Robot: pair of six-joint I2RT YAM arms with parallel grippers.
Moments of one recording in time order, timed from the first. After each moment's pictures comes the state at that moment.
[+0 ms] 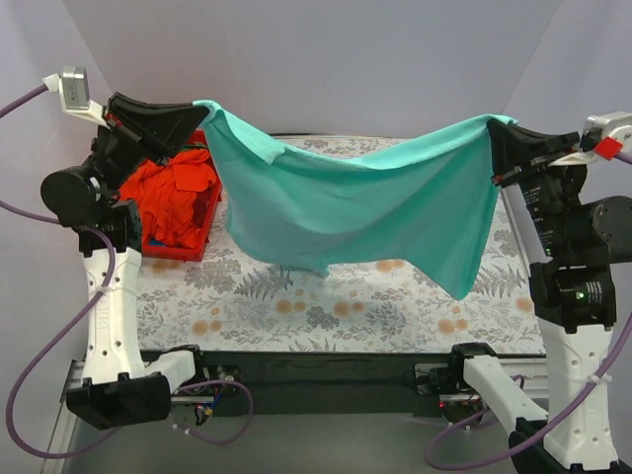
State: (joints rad) left arm 0.14 1.10 1.37 0.63 0.89 -1.17; right arm 0.11 0.81 1.39 -0.15 -0.22 0.20
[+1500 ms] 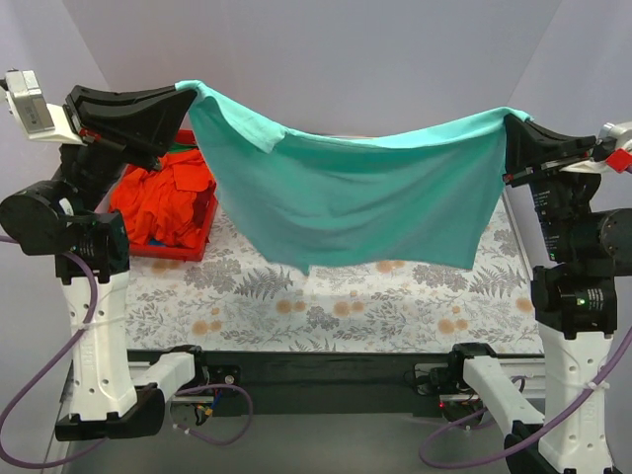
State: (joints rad) left arm 0.04 1.06 1.62 0.44 0.76 -0.84; right arm 0.07 0.79 1.38 -0.08 -0.20 0.16
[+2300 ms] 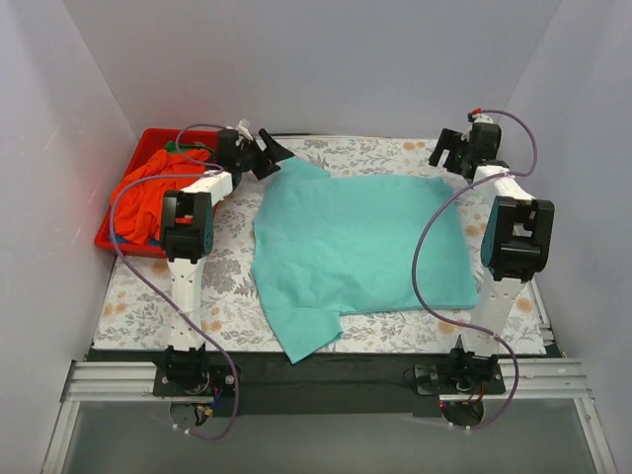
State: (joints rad) left arm -0.11 2.40 1.85 0.25 0.63 -0.83; right arm -0.07 1.98 1.54 -0.07 -0.13 0.22
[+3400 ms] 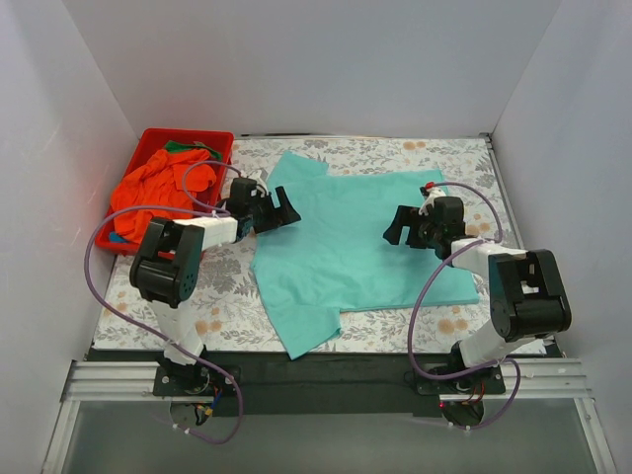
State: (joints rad) left arm -0.30 1.88 1.02 0.19 0.31 -0.55; right arm 0.14 1.56 0.70 0.18 -0.32 0.29
